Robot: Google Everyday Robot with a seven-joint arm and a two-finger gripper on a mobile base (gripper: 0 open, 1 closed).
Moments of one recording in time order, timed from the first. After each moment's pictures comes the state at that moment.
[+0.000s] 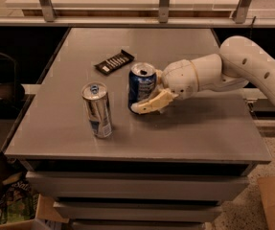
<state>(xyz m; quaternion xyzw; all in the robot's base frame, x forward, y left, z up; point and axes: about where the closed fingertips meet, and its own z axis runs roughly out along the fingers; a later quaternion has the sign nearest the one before) 0.523 -0.001 0.873 -0.61 0.49 0.45 0.42</state>
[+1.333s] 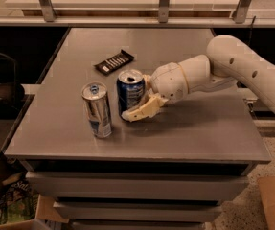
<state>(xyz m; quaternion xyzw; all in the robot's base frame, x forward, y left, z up) 0.503 0.025 0.868 -0.64 0.48 0.46 0.39</state>
